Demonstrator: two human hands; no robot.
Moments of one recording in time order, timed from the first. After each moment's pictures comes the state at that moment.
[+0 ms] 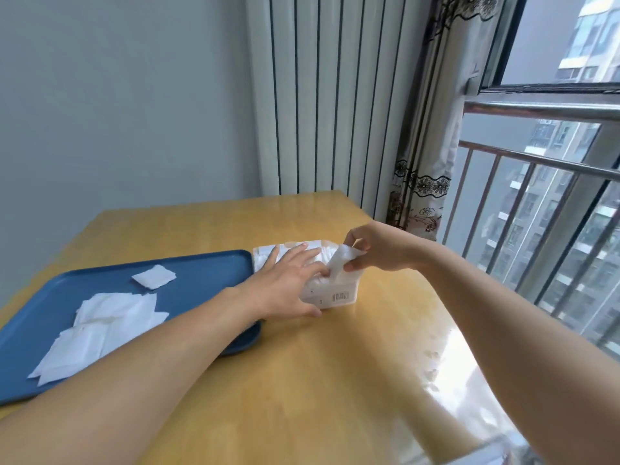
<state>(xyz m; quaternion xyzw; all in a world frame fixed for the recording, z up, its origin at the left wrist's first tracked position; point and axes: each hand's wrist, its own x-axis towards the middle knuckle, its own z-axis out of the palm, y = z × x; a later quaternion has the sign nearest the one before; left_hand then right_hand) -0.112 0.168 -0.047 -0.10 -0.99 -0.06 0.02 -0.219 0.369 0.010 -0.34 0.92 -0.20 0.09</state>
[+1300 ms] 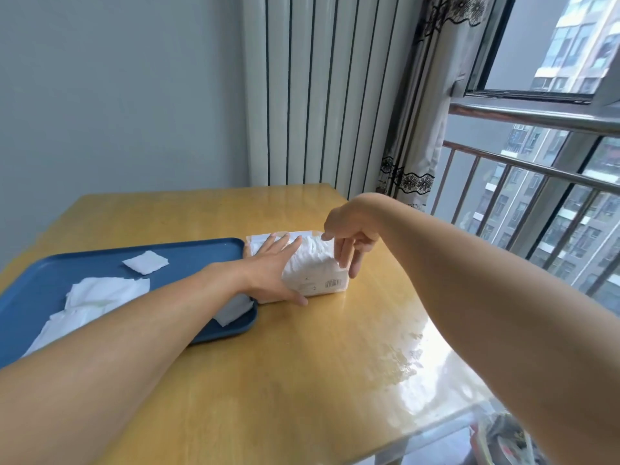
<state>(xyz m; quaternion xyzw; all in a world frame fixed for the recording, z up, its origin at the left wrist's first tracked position) -0.109 0.149 -0.040 -0.01 -0.99 -0.12 -0.10 -0.199 0.303 0.046 -0.09 0.93 -0.11 0.33</state>
